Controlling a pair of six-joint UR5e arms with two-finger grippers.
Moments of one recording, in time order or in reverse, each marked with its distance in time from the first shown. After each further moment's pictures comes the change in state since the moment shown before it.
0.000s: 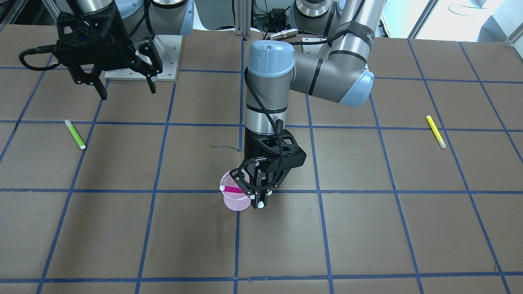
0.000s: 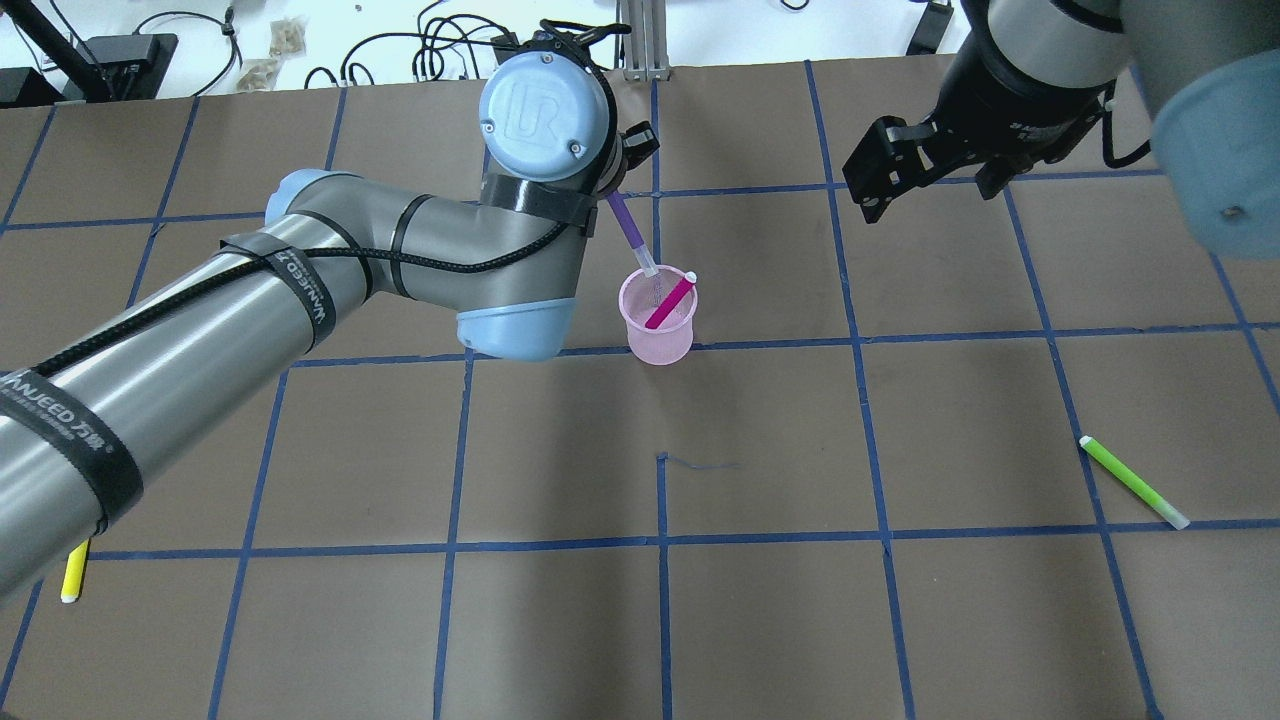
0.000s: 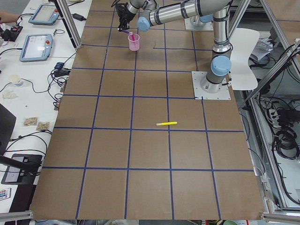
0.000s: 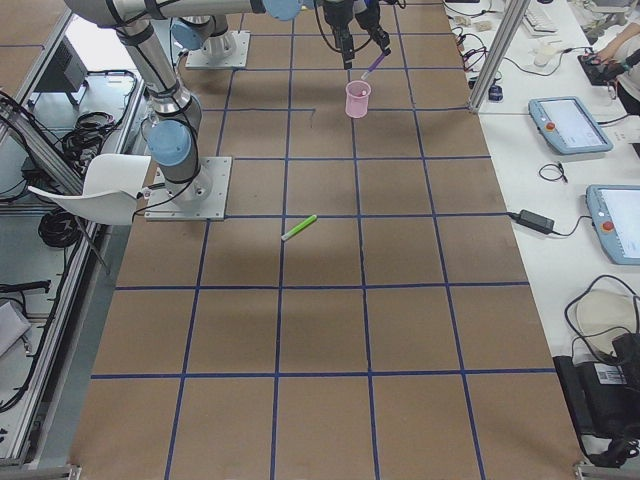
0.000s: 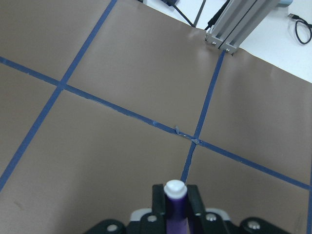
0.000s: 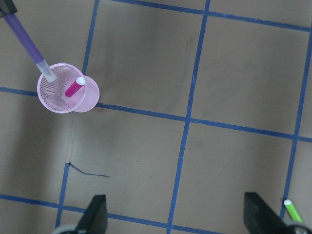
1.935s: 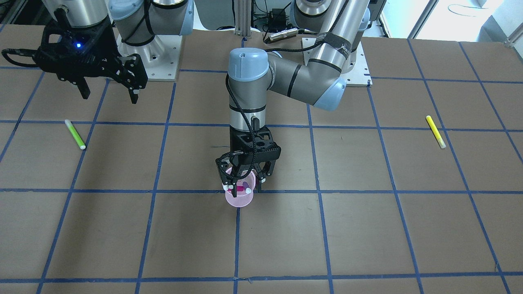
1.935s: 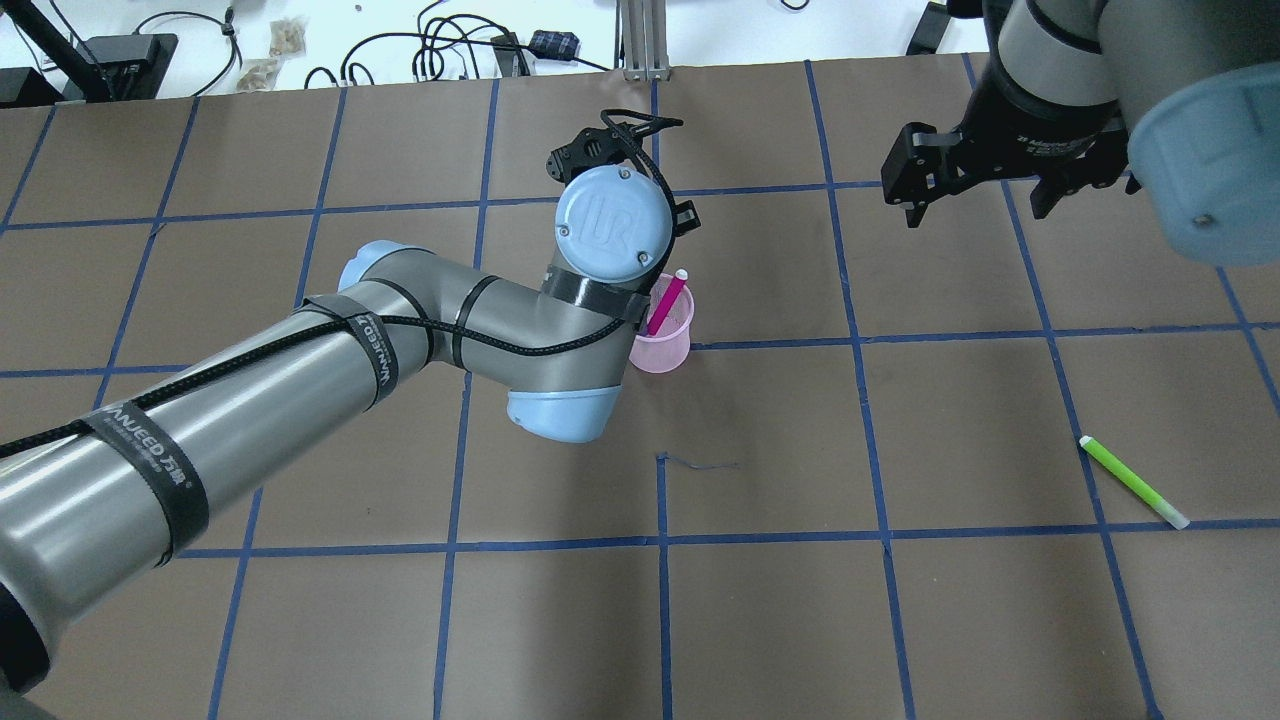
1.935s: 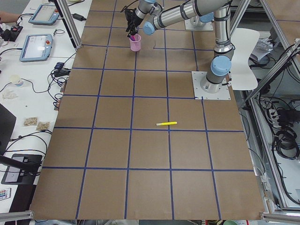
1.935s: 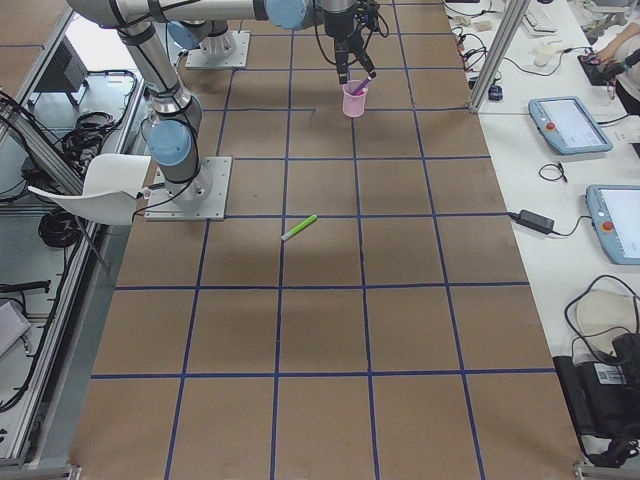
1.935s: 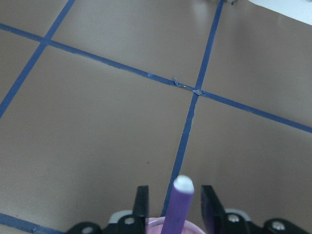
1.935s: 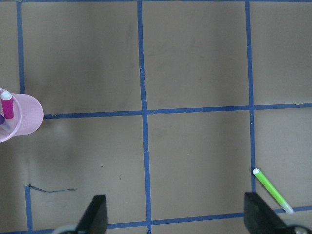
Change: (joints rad) left arm -0.074 -0.024 -0.102 0.087 0.058 -0.001; right arm -0.004 0.011 0.015 -0.002 -0.146 0.171
